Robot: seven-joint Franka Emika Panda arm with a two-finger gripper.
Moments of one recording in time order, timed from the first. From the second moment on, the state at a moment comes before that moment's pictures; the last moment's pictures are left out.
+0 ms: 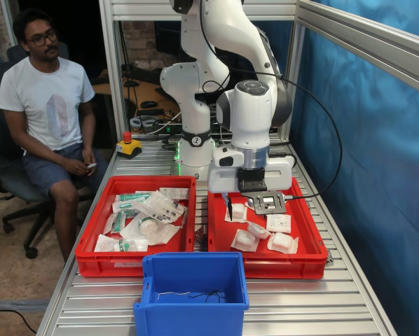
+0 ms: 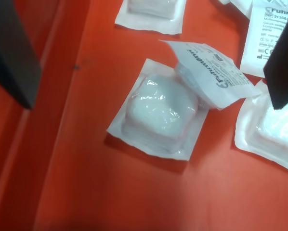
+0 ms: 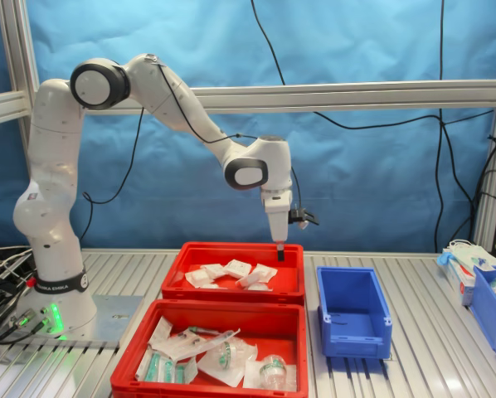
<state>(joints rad) 0.24 0.27 -0.04 -2.12 -0.01 2.48 0.96</state>
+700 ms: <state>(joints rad) 0.29 0.30 -0.03 -2.24 -0.01 2.64 0.96</state>
